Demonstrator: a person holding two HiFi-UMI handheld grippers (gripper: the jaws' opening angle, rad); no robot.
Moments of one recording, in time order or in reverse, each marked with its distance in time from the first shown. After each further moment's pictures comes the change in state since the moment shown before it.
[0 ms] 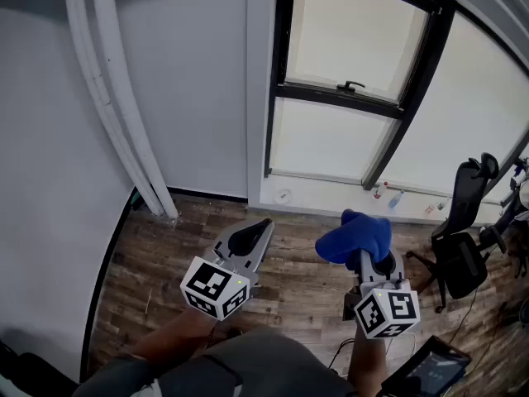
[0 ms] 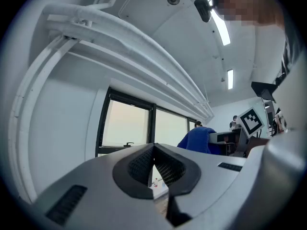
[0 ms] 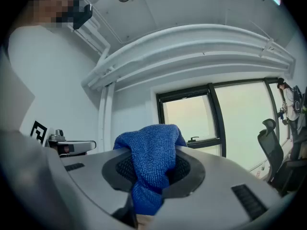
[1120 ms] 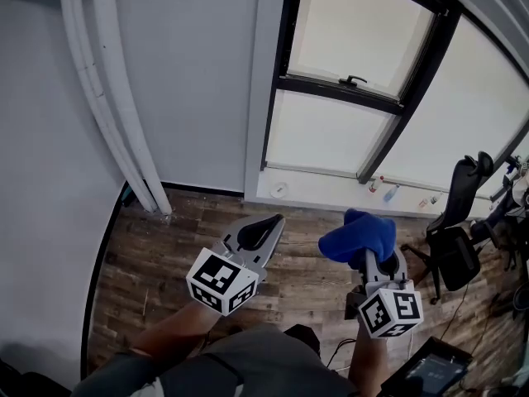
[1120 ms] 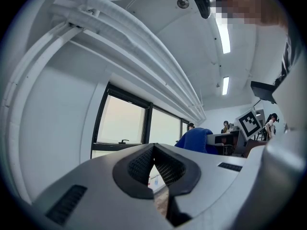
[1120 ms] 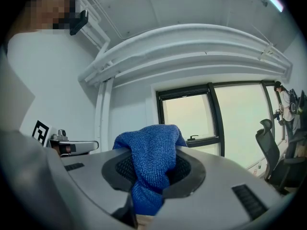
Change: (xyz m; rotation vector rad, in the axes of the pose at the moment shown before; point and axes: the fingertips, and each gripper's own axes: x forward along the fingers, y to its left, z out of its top) left arm -0.009 0.052 -0.008 -0.042 0.011 -0.111; right arm 0.030 0.048 -0.014 -0.003 0.013 -0.061
